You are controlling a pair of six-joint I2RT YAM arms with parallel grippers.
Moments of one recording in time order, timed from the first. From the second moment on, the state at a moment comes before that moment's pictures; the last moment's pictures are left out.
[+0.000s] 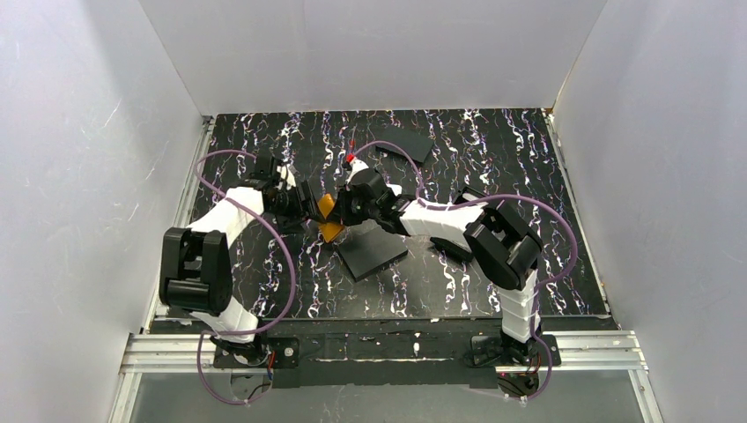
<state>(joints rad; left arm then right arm) -0.14 1.61 1.04 -0.61 0.39 -0.44 0.91 1.97 1.32 0.11 -0.13 0.63</state>
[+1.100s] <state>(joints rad) -0.16 1.59 1.04 -0.57 0.43 -0.45 0.92 1.92 1.27 0.11 -0.12 0.66</state>
